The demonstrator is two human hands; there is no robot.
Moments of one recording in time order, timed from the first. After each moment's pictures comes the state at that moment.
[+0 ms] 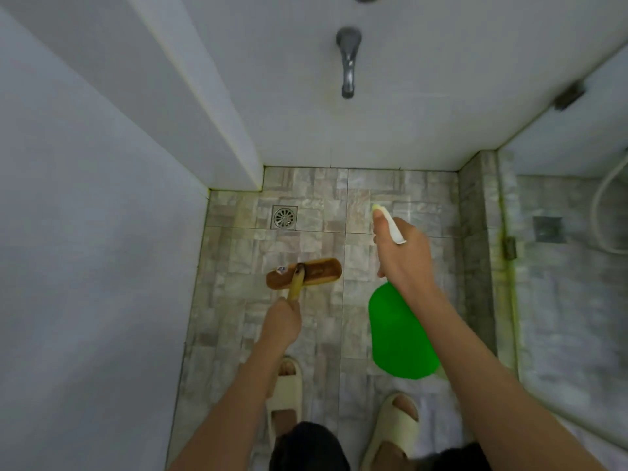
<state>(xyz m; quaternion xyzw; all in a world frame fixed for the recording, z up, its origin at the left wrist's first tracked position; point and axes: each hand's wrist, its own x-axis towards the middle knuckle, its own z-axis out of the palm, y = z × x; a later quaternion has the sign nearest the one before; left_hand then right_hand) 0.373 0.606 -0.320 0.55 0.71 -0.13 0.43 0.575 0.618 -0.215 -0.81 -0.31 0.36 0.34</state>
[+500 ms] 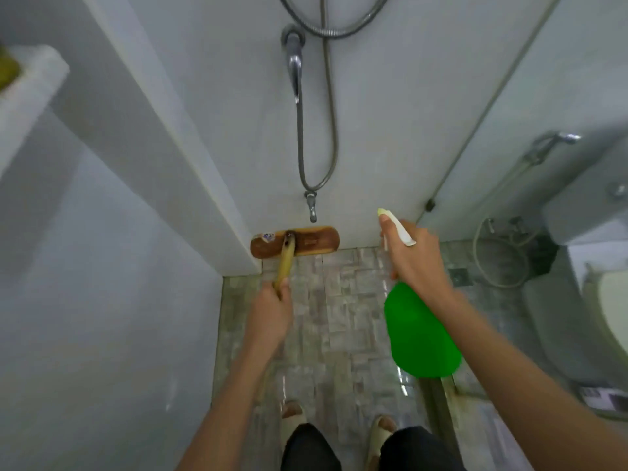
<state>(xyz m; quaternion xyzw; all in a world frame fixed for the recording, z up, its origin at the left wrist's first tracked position) 0.391 0.609 0.104 0.65 0.65 0.11 0.37 0.604 0.561 0.161 -0.81 -0.33 0.24 0.42</state>
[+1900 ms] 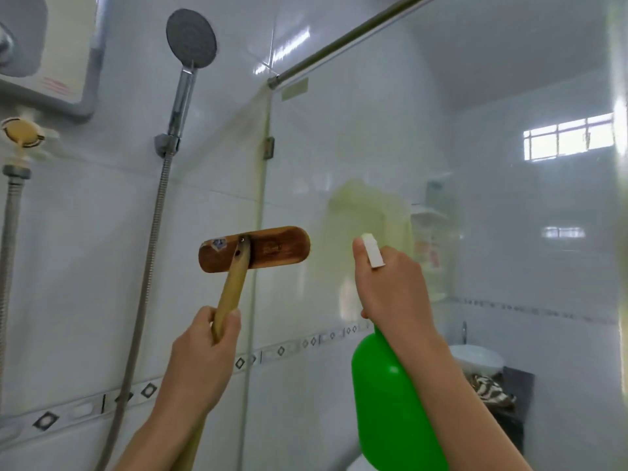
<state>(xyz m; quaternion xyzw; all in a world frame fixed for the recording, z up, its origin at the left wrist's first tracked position) 0.669 0.677 0.562 0.76 0.11 0.48 0.43 0.742 0.483 0.648 -0.77 -0.23 -0.36 0.48</state>
